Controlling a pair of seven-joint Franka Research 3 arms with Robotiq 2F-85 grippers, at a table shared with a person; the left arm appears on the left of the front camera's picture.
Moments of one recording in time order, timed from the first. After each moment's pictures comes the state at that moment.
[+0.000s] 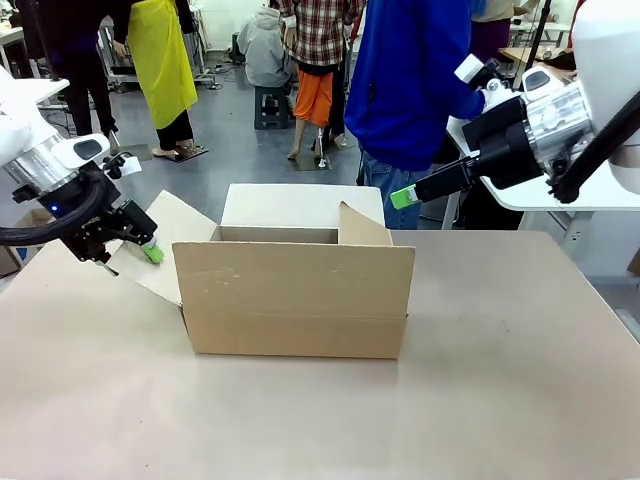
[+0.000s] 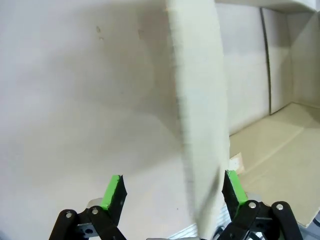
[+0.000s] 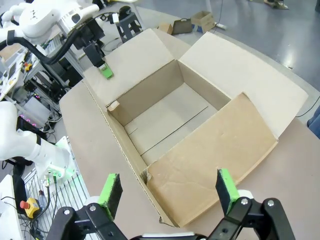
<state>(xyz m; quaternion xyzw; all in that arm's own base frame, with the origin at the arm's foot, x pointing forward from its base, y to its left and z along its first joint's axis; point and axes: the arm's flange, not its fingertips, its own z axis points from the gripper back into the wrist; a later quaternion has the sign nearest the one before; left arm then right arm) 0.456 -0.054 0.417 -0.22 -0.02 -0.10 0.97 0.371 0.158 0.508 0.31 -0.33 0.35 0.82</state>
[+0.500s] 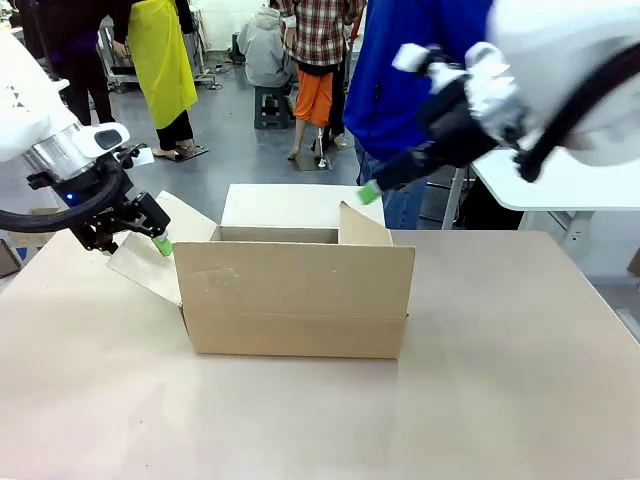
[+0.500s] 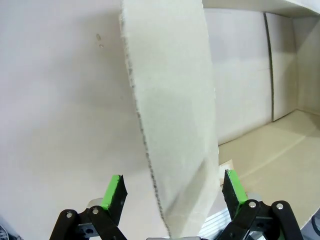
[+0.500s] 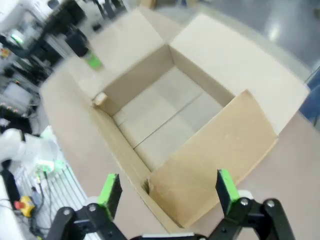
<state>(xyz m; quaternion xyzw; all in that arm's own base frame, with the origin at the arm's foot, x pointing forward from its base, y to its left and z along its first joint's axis) 0.458 -0.078 0.434 -0.18 -0.03 -0.09 0.98 0.392 0.230 0.532 0.23 -0.26 0.35 0.87</state>
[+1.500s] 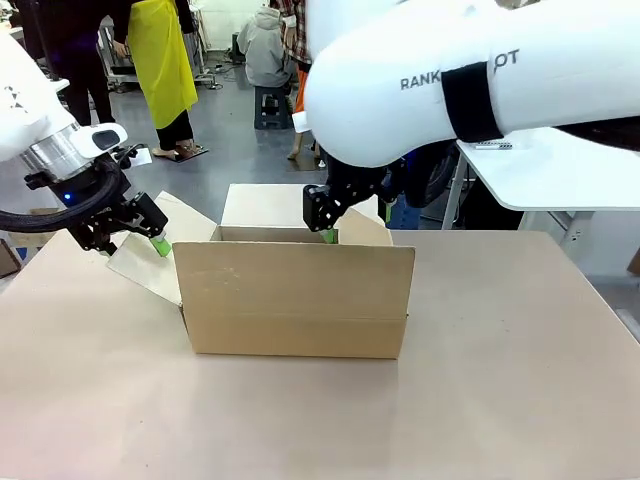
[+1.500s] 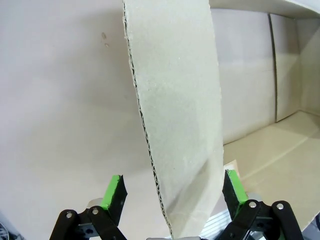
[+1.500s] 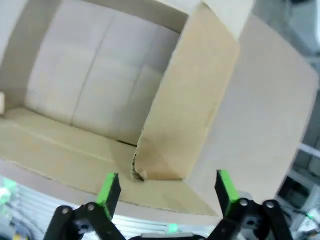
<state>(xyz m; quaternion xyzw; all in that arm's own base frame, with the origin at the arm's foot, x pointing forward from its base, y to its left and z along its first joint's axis) 0.459 -0.075 0.434 -0.18 -0.03 -0.08 0.98 0.387 0.366 0.515 -0.09 -0.10 0.16 0.98</state>
